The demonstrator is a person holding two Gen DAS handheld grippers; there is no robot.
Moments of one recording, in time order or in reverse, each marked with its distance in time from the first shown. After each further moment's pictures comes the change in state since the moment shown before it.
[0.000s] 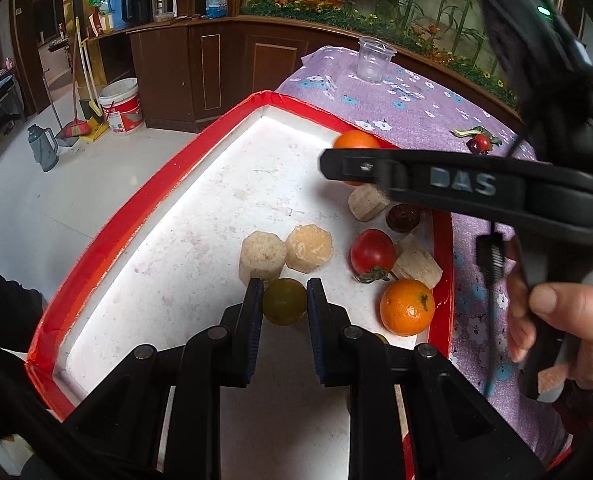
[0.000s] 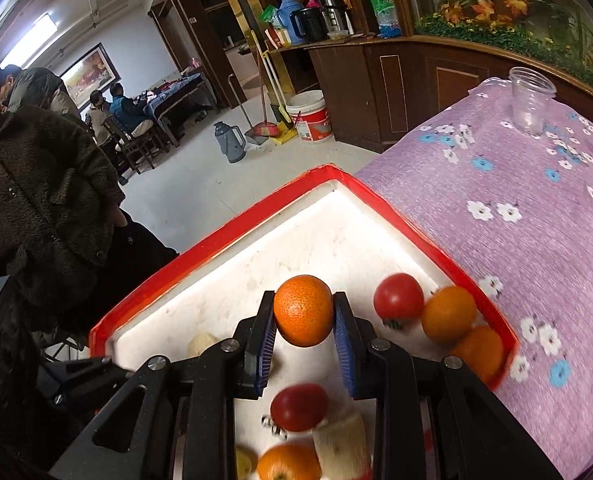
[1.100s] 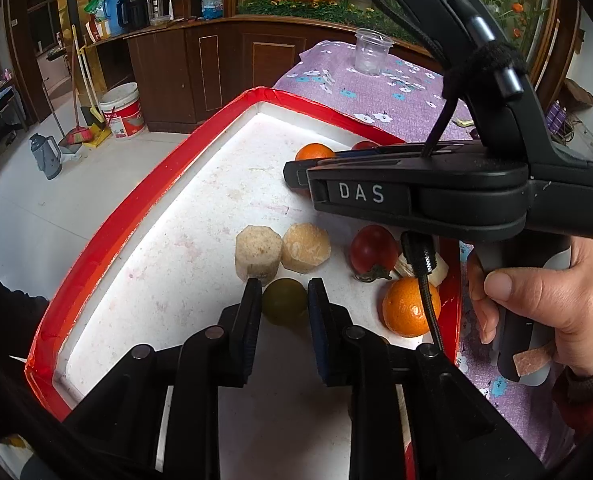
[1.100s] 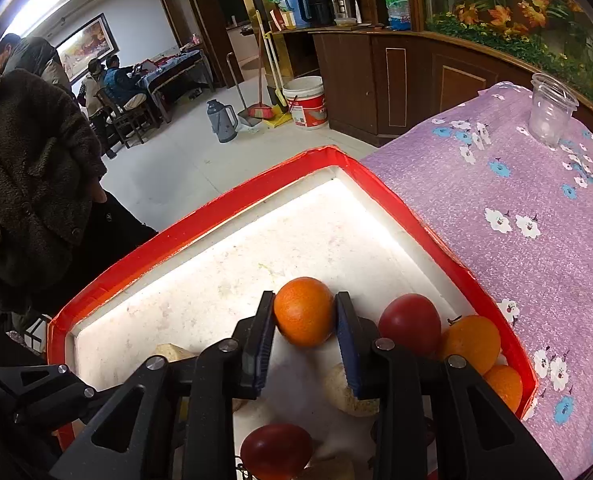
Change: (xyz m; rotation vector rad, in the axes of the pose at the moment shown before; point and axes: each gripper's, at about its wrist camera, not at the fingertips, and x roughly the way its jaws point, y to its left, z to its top) left arm 0.004 -0.006 0.000 0.032 0.008 0.031; right arm 0.036 0.007 0.002 -0.076 0.049 -0.061
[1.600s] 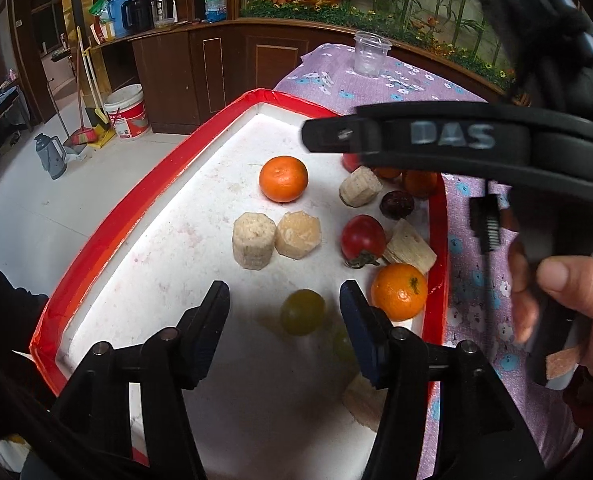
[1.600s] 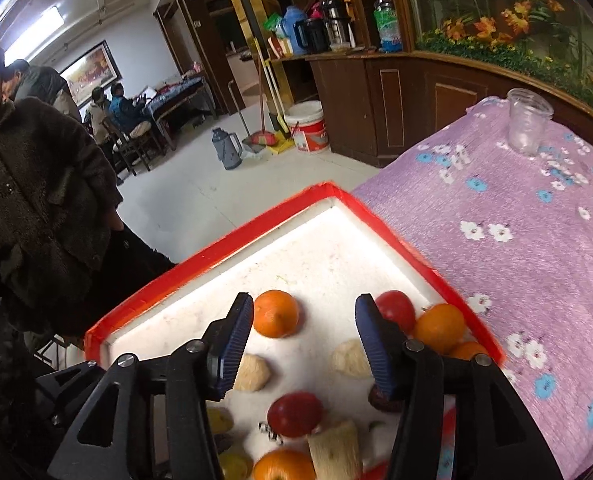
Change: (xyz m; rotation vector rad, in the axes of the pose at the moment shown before) left arm -0.014 -0.007 -0.010 -0.002 -0.013 0.016; right arm -0.054 0.000 -0.007 0.043 -0.102 0.026
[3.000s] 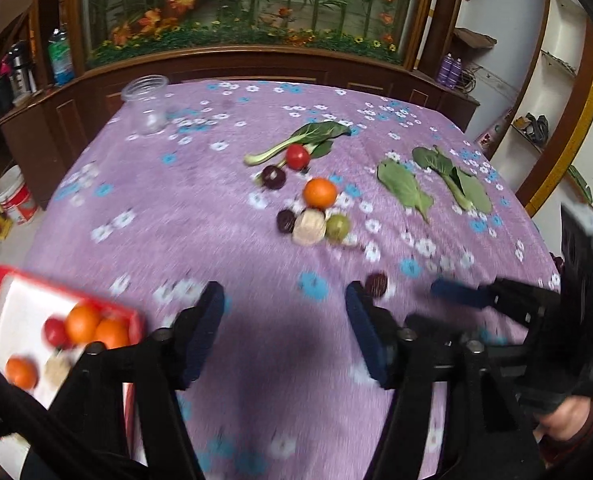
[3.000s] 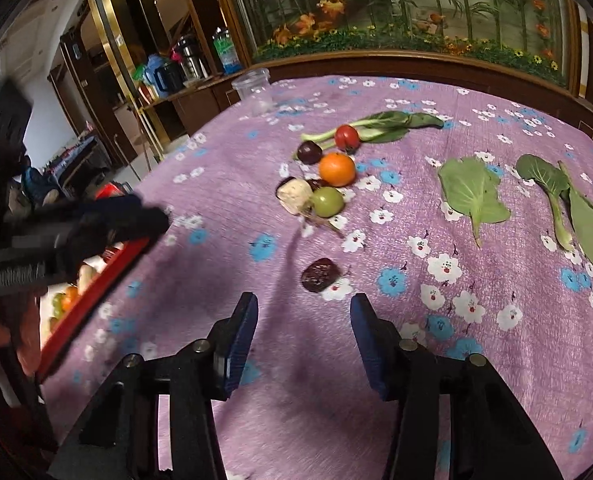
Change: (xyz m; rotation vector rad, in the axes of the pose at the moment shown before) left arm 0.035 -0.224 0.098 0.306 -0.021 -0.302; right arm -0.170 -0.221 -0.148 0.290 -0.072 -0.309
